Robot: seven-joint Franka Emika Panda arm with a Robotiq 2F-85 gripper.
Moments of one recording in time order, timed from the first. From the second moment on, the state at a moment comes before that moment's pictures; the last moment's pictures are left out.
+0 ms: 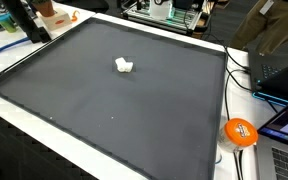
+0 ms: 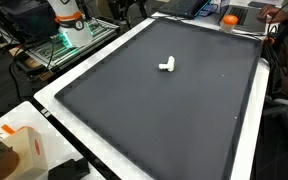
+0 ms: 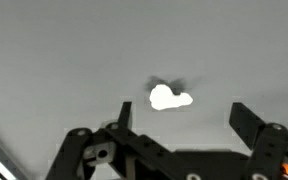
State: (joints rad) arm 0.04 -0.41 -0.01 -2.79 0.20 2.68 -0.10
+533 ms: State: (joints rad) arm 0.04 -0.51 -0.09 -2.75 0.20 2.72 -0.12
